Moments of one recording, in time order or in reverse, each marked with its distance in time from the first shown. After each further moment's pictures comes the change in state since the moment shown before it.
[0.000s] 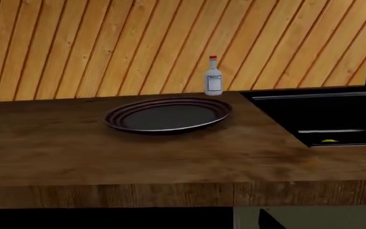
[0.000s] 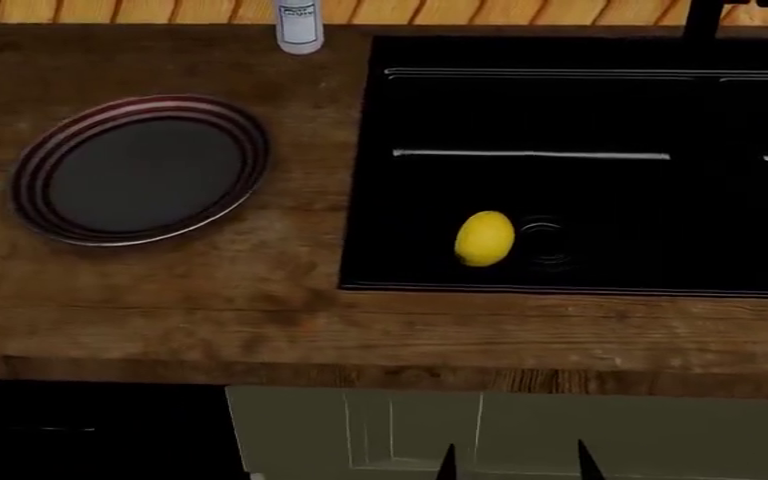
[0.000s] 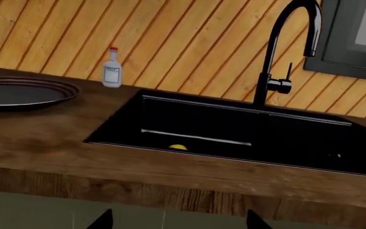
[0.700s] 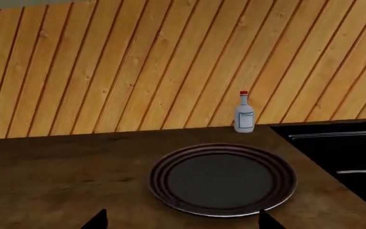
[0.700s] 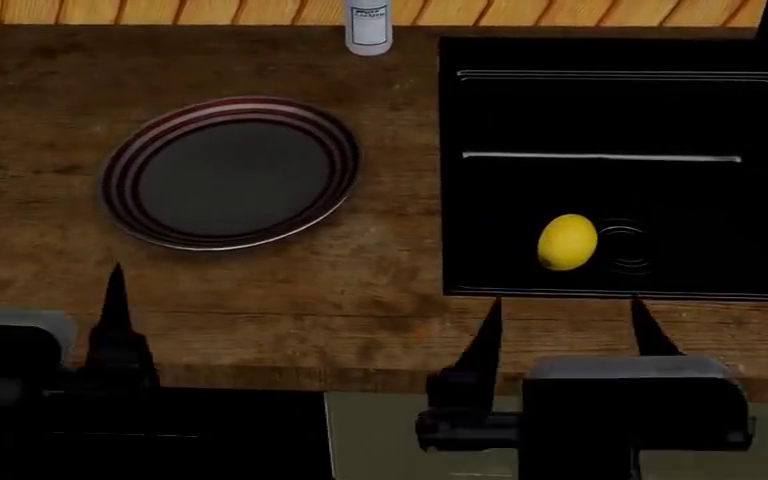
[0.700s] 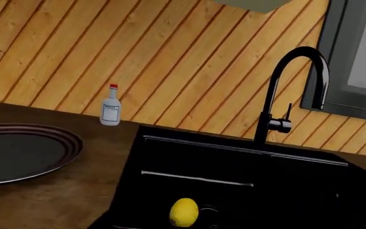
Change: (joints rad) left arm -0.416 -0.034 -0.018 0.120 -0.106 -0.482 0.006; right arm 0.343 0.027 0.050 -0.115 0.053 0.399 -0.007
